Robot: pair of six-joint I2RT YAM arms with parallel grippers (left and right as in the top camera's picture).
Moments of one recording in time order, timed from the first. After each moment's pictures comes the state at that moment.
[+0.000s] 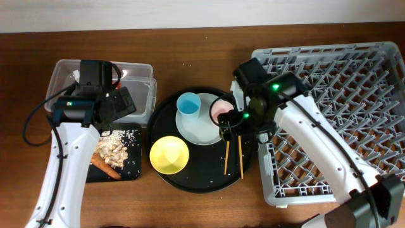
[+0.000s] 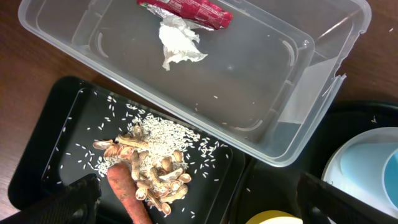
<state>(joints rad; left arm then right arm) -0.05 1.43 1.35 -1.03 -0.24 -0.41 0.46 1.66 1.53 -1.30 -0.23 0.24</state>
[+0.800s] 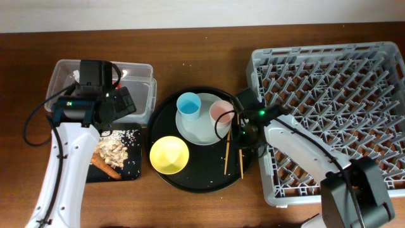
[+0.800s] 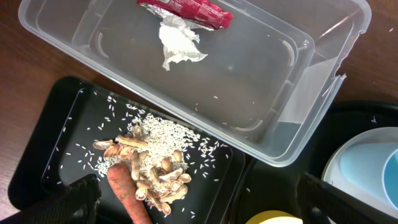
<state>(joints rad) -0.05 1.43 1.35 -1.03 -0.24 -0.41 0.46 1.68 1.07 -0.79 -0.04 0.40</state>
